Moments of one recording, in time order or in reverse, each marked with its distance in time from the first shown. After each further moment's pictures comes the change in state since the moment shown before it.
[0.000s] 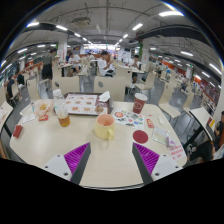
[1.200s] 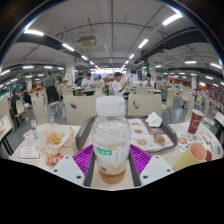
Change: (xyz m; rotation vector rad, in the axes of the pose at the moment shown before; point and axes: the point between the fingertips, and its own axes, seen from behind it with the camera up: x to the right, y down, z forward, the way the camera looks) arm -0.272 -0.112 0.241 0.291 -0.115 0.067
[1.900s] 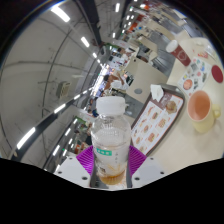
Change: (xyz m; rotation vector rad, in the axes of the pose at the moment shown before) arm 0.023 -0.121 -0.095 -0.018 -0.378 1.051
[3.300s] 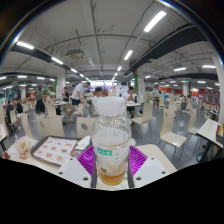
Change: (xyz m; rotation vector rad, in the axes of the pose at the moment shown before) arm 0.167 -0.306 -0.121 0.179 0.381 -1.060
